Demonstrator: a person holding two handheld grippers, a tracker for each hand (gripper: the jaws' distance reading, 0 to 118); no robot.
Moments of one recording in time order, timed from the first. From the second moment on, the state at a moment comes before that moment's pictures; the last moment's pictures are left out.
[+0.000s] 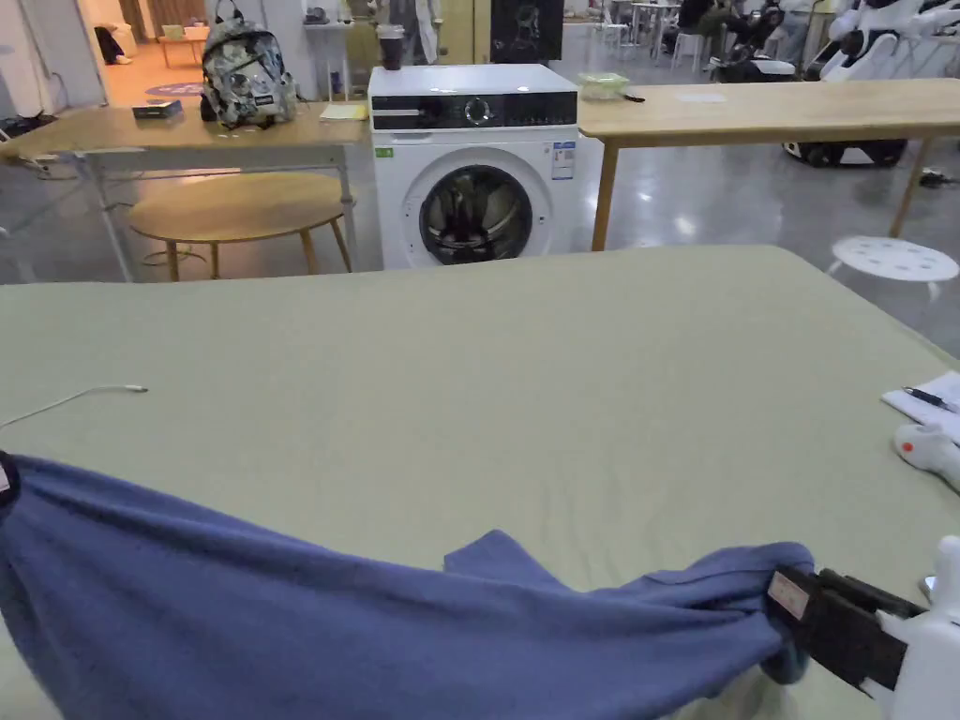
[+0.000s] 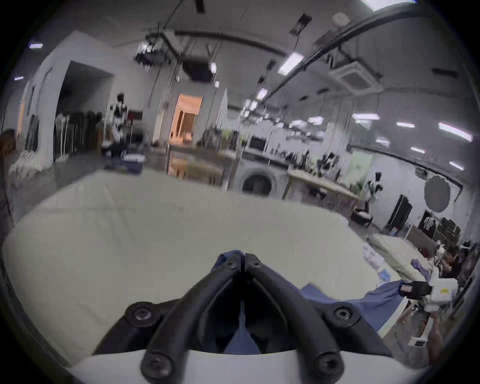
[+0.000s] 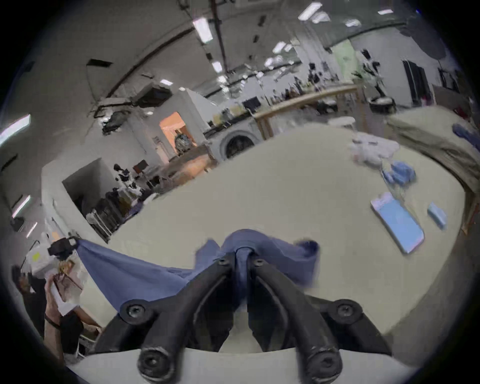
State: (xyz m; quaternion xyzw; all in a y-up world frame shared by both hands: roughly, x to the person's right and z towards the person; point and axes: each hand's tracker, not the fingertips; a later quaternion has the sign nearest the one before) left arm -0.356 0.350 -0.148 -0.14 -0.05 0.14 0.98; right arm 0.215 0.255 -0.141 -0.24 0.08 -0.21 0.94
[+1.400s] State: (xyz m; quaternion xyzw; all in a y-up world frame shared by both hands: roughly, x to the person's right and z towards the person) left arm -0.375 0.363 -0.353 -0.15 -0.01 0.16 0.98; right arm 0.169 0.388 -0.443 -0.17 0.08 -0.10 0.98
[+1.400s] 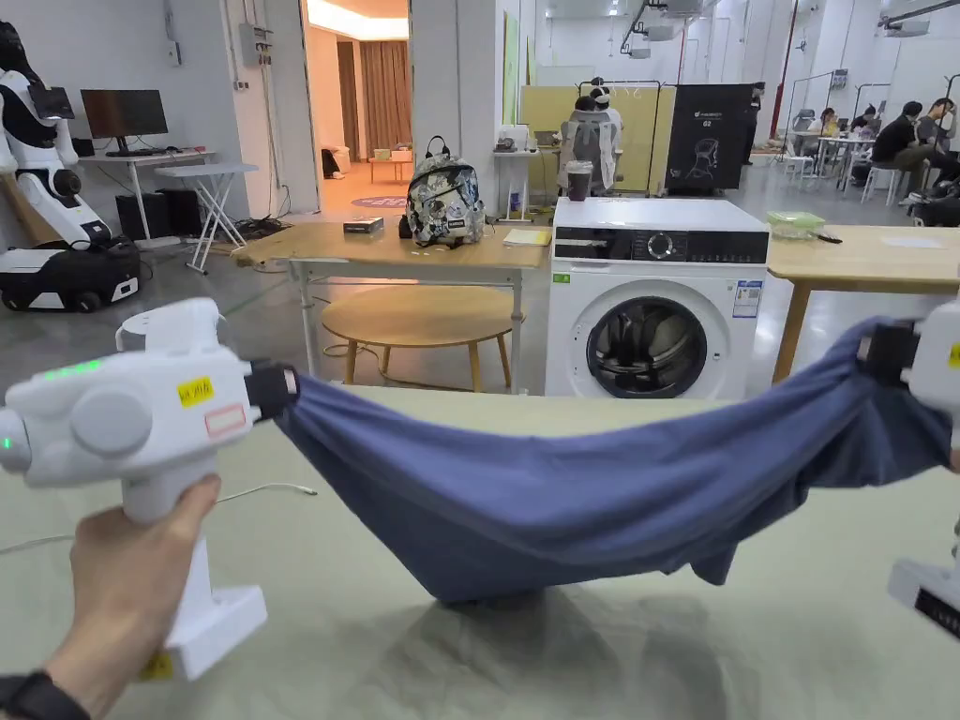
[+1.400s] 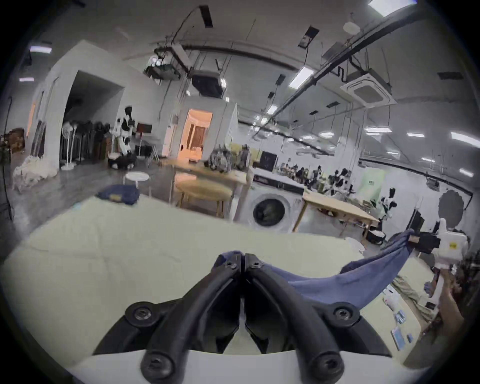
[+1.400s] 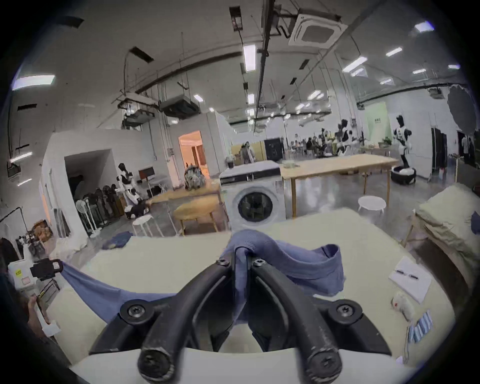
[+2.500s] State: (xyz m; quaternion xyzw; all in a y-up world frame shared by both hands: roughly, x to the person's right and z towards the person) left arm -0.312 0.186 -0.035 -0.27 0.04 0.07 0.96; right arm 0.246 0.159 -0.060 -0.31 -0.07 -0.11 0.94
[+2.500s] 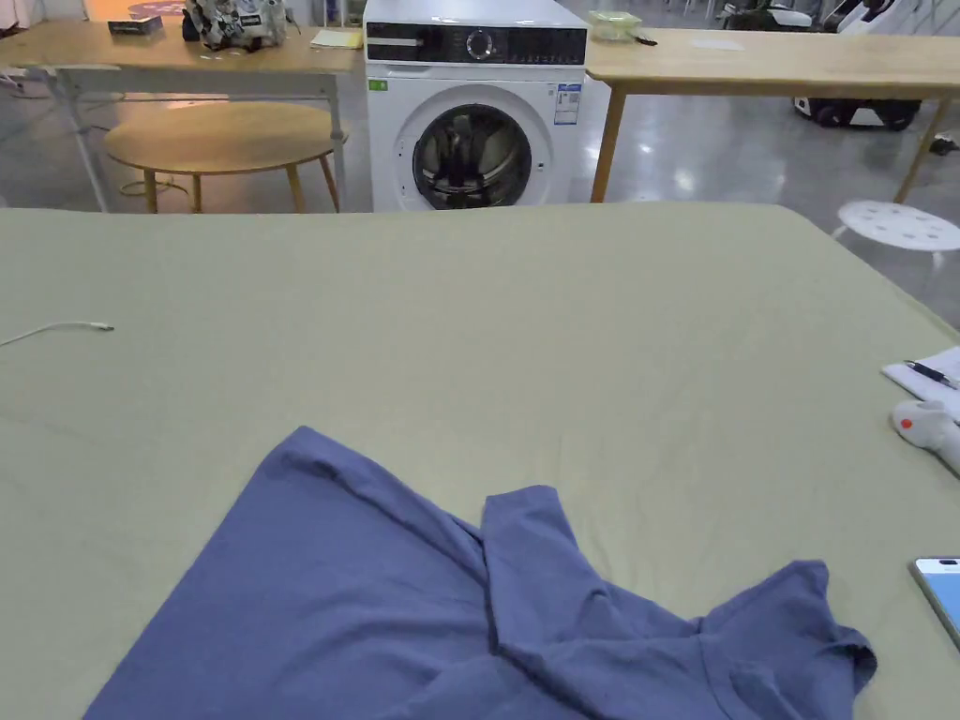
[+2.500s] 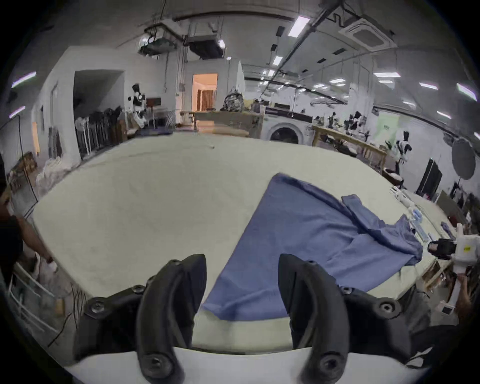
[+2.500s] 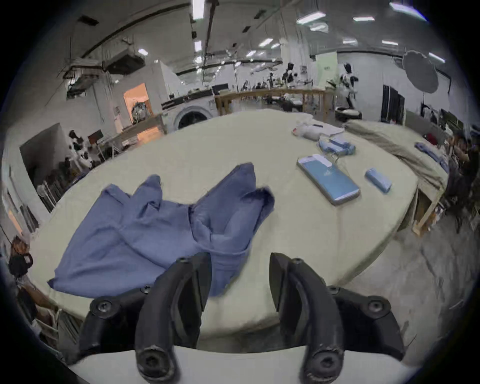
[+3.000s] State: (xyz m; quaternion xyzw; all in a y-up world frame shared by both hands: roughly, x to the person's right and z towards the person) left arm -0.263 0.270 -0.045 -0.13 -0.03 0.07 0.99; right arm 0.168 0.254 -0.097 -0.19 0.08 -0.03 0.98
